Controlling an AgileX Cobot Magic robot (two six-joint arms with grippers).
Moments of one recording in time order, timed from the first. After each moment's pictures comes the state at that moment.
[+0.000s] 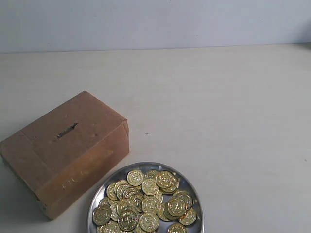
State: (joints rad) left arm -0.19 0.24 -0.53 -0.31 0.61 0.52; right arm 0.05 0.40 -0.85 0.34 0.31 -0.81
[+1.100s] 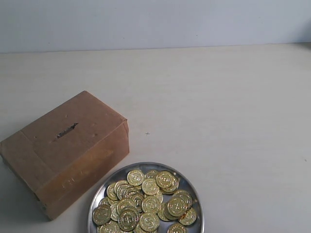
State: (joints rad) left arm -0.08 0.00 -0.08 -0.28 0.25 0.52; right arm -0.09 0.01 -0.05 0.03 0.33 -0.81
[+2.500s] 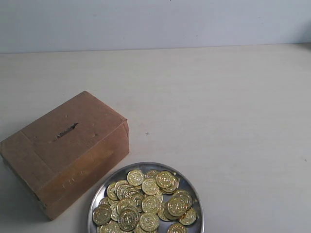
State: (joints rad) left arm -0.03 0.00 0.00 -0.30 0.32 0.51; right arm -0.15 0.01 0.00 0.11 0.26 -0.39
